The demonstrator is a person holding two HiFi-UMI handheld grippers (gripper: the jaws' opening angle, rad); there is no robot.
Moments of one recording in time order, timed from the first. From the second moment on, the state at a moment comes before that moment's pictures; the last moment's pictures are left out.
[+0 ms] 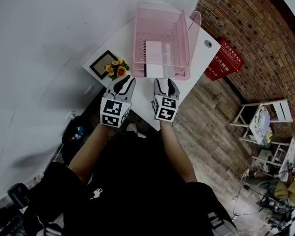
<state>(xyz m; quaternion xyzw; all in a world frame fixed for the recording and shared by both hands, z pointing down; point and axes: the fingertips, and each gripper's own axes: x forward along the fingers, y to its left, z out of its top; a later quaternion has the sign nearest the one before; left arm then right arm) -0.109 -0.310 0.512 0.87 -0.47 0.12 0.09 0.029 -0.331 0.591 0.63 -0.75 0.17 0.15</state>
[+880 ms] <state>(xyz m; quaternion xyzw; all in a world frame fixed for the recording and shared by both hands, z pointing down) -0.126 -0.324 0.509 0.86 -0.49 0.11 0.09 0.014 -0.359 0.586 0.62 -0.75 0.18 0.14</state>
